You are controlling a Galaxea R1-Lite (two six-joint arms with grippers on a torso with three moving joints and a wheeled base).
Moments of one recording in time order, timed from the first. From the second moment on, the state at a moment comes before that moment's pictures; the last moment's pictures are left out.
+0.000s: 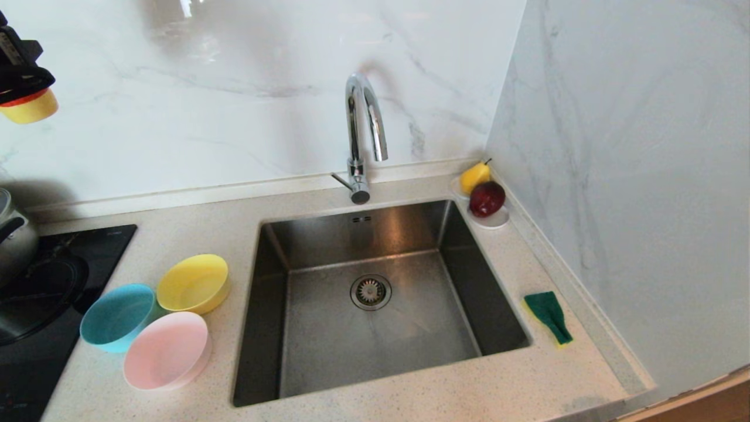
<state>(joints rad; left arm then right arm) 0.18 1.49 -1.36 -0.36 0.23 -0.04 0.01 0.00 0.00 0.00 0.01 0.00</state>
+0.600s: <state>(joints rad) -0.13 1.27 -1.29 -0.24 0.23 0.11 0.01 0.00 0.00 0.00 0.01 0.00</state>
